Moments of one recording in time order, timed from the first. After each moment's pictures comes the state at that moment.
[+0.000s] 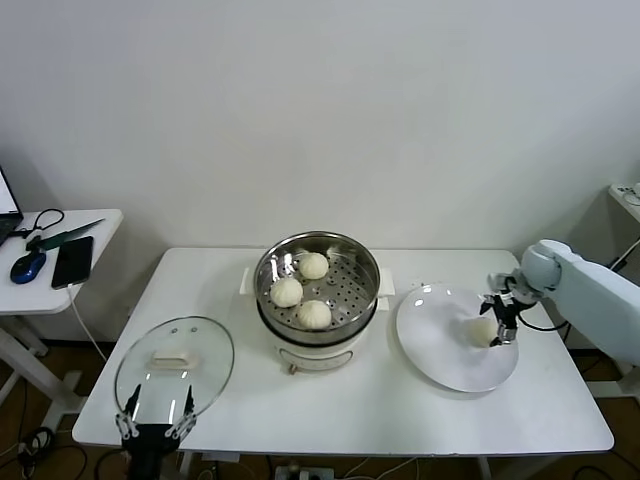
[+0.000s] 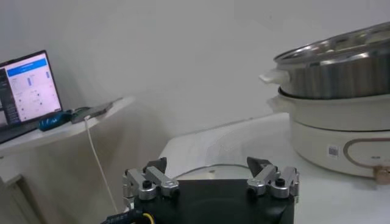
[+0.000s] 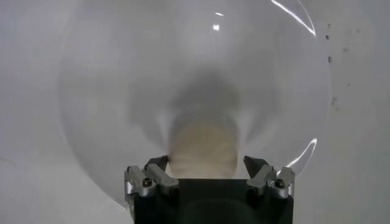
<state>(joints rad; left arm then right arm) 1.82 -1.58 -0.71 -2.05 0.16 -0.07 -0.03 0.03 0.77 -0.87 0.84 -0.06 -0.03 -1.11</state>
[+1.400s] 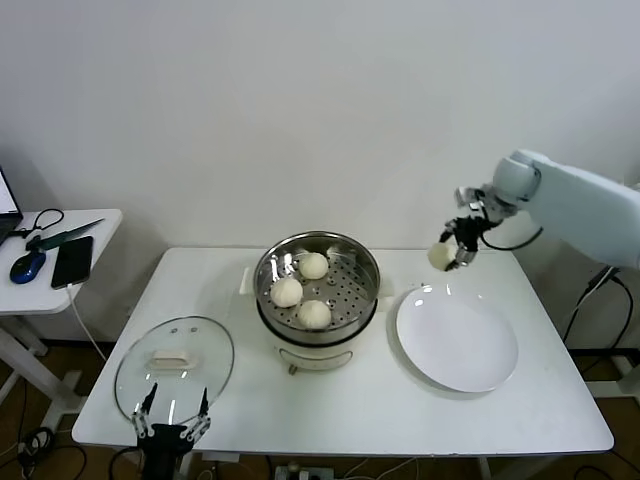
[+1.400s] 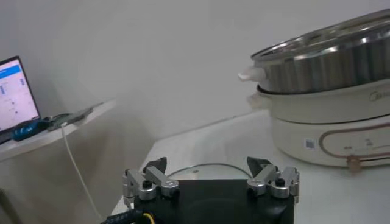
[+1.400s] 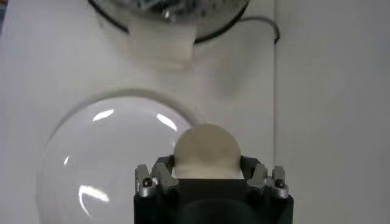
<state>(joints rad) 1.82 -1.58 -0.67 -2.03 0.23 -0.08 0.00 0.67 0.96 -1.46 0.92 0.55 -0.12 -1.11</state>
